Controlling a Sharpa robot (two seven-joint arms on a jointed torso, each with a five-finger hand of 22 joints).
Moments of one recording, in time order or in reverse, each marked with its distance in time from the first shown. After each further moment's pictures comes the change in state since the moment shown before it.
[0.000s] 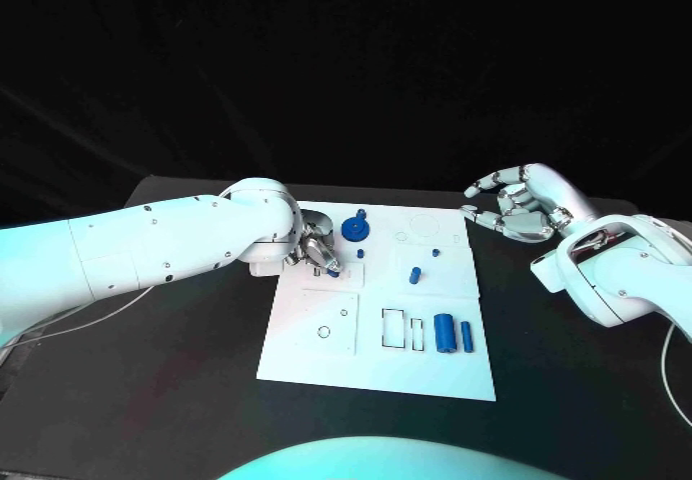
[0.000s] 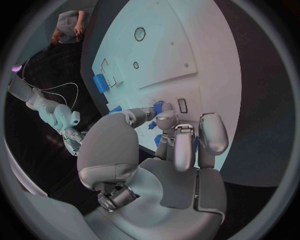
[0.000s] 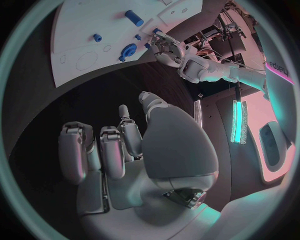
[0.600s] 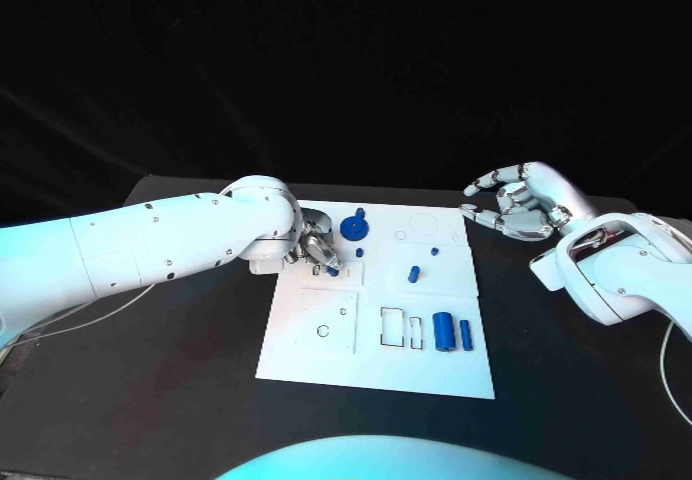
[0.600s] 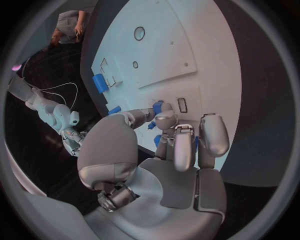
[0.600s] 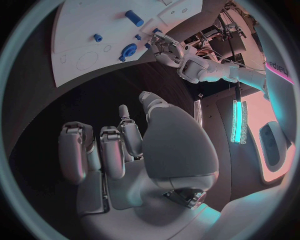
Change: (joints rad) left arm 0.001 0.013 0.001 -0.017 0.002 0.011 -0.003; left_hand -0.058 0.014 -0.006 -0.006 -0.004 0.006 -0.002 0.020 -0.004 0.009 -0.006 0.000 -0.019 0.000 -0.007 0.004 0.000 -0.016 0.012 -0.007 0.010 0.019; right arm 0.000 -0.002 0.000 0.000 0.000 0.000 0.000; right_hand -0.004 -0.004 0.000 0.000 0.000 0.000 0.000 0.000 0.000 0.000 0.000 0.000 0.000 -0.003 -0.003 0.000 0.000 0.000 0.000 0.000 0.000 0.000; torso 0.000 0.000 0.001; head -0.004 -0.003
